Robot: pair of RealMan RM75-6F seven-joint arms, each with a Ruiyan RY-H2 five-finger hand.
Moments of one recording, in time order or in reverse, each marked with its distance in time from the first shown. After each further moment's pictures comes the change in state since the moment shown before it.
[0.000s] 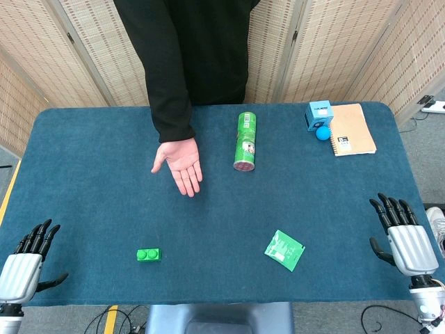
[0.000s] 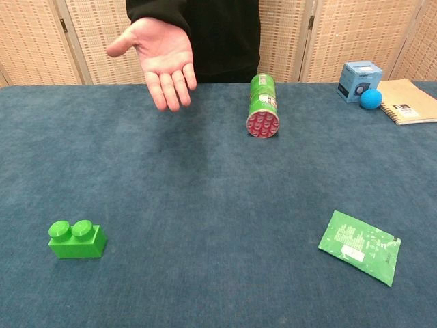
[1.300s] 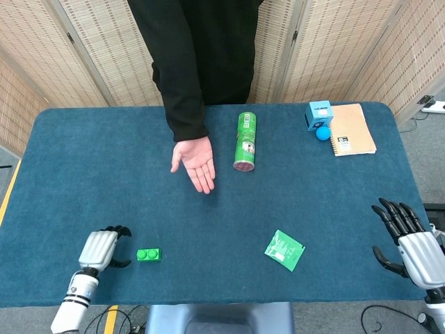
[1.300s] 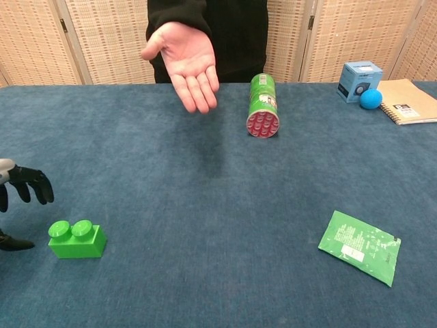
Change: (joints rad) left arm -0.253 -0.242 -0.148 -0.223 -0.433 -0.388 0.449; right arm -0.026 0.097 -0.059 0.041 -0.194 0.127 0.282
